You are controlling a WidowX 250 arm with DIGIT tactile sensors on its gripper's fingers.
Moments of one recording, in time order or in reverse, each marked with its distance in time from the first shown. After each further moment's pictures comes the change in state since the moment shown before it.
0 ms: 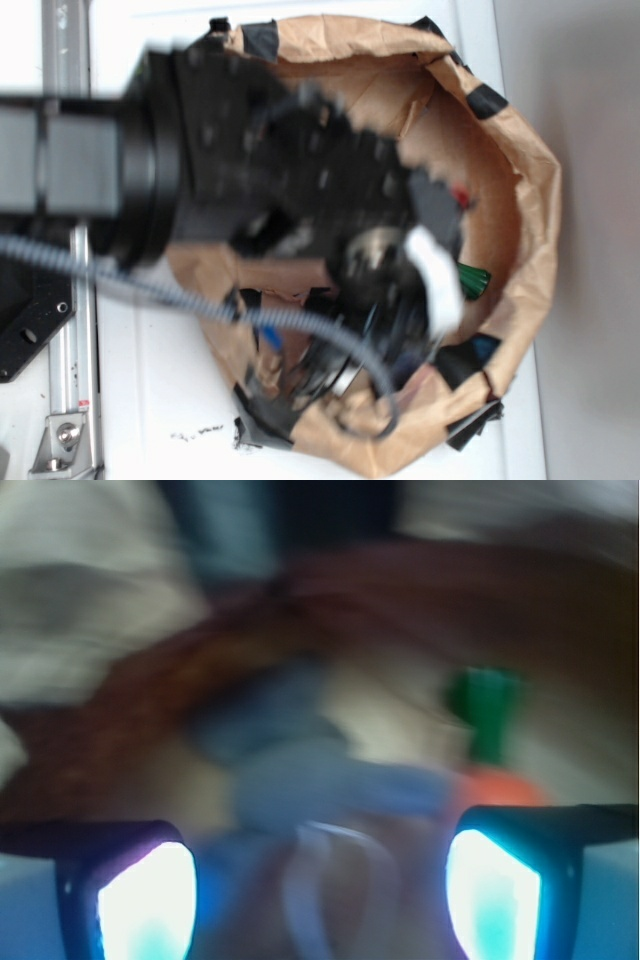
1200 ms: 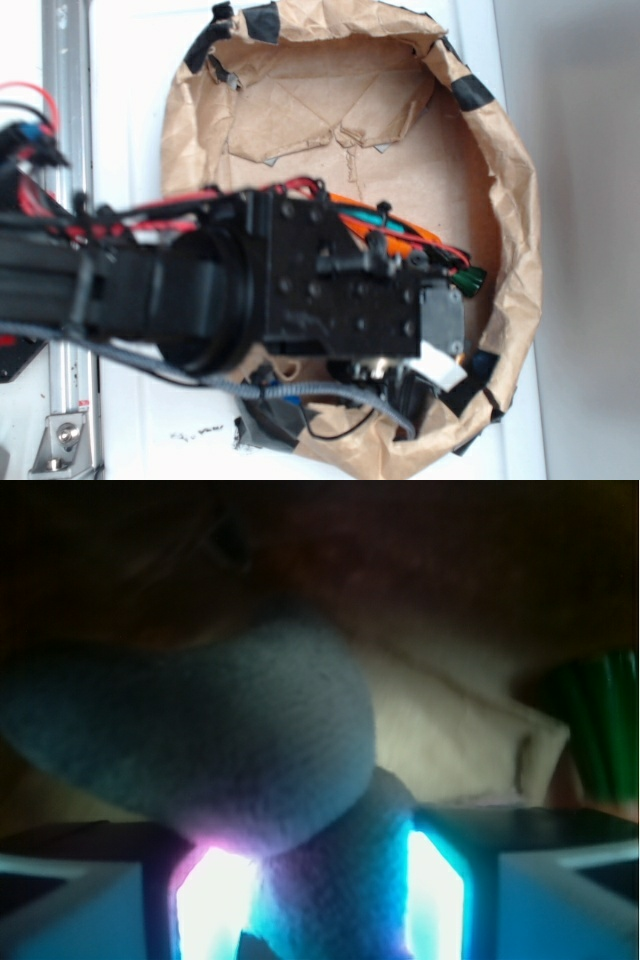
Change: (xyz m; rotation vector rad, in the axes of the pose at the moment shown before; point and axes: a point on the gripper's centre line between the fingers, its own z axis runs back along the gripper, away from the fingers) arm -0.002 0.011 -0.028 0.119 0.093 0.246
